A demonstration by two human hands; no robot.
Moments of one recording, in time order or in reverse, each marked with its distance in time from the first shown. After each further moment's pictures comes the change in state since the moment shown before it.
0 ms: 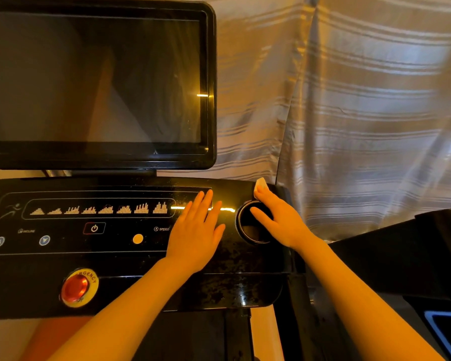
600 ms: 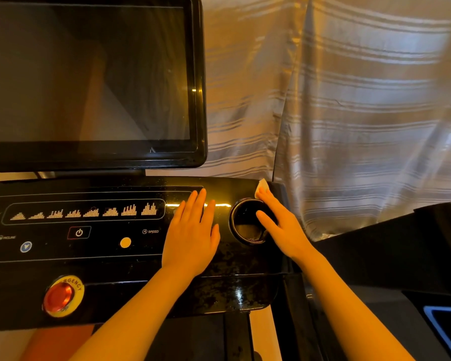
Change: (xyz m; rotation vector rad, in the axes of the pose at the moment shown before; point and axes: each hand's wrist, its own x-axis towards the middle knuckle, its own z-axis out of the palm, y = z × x) left_hand 0.000 0.012 0.012 0.021 0.111 -0.044; right_hand -0.025 0.006 0.009 0.383 0.103 0.076
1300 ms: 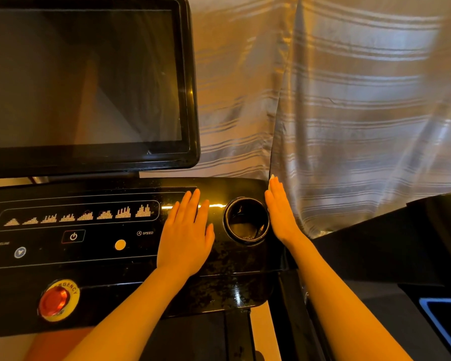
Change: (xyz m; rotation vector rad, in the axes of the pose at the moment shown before) left_hand 0.000 -0.001 0.001 -0.005 -0.025 0.002; right_hand 0.027 0.029 0.001 -0.084 0.183 0.182
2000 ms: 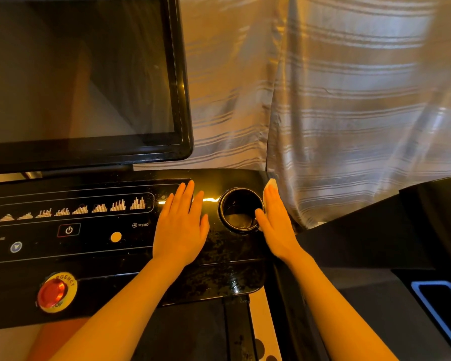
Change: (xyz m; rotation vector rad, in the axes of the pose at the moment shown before) left_hand -0.001 0.001 -0.007 -0.031 -0.061 -0.012; right_hand -0.050 0.009 0.005 -0.023 0.013 -0.155
